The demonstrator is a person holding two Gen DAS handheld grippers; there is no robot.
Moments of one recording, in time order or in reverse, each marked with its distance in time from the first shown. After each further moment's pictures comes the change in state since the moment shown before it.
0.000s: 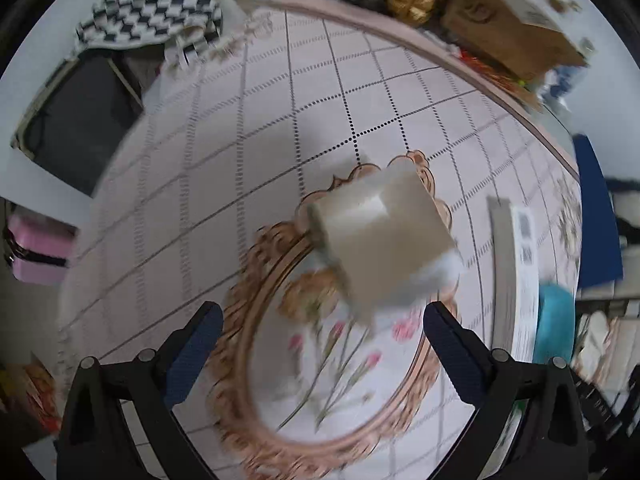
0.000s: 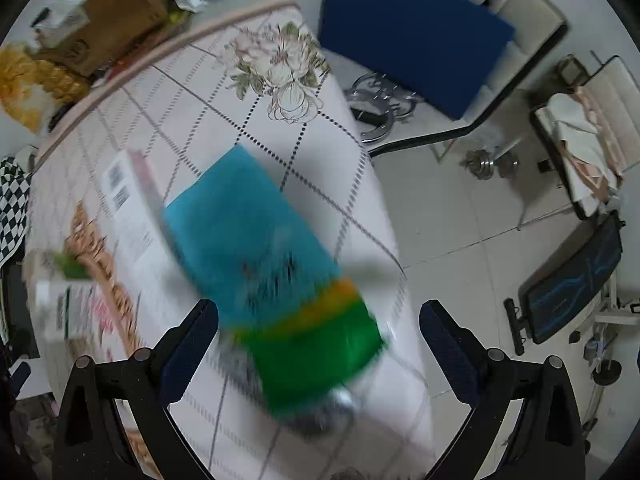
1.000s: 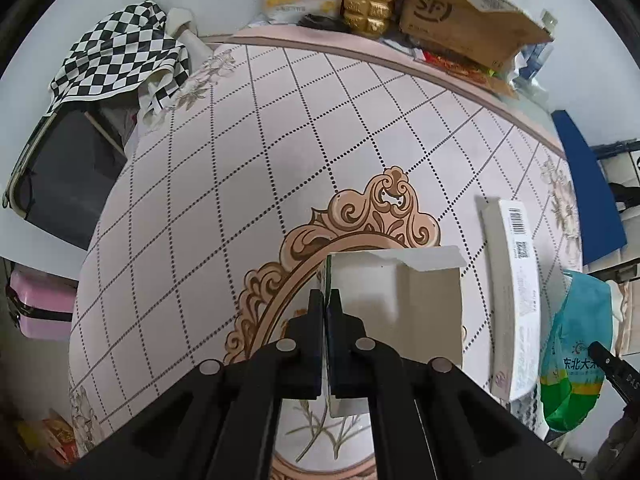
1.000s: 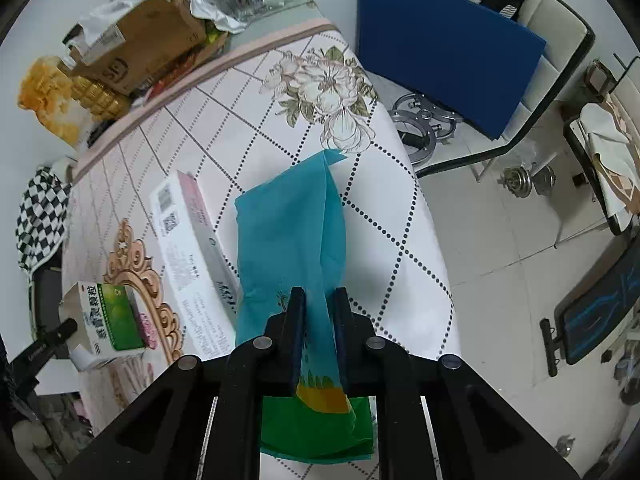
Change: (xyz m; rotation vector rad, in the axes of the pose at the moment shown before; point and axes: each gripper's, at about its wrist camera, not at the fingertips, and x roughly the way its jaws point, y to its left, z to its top) left arm -0.016 -0.011 -0.003 0.182 -0.107 0.013; right arm -0.026 0.013 -0.017 -0.004 -0.107 0.158
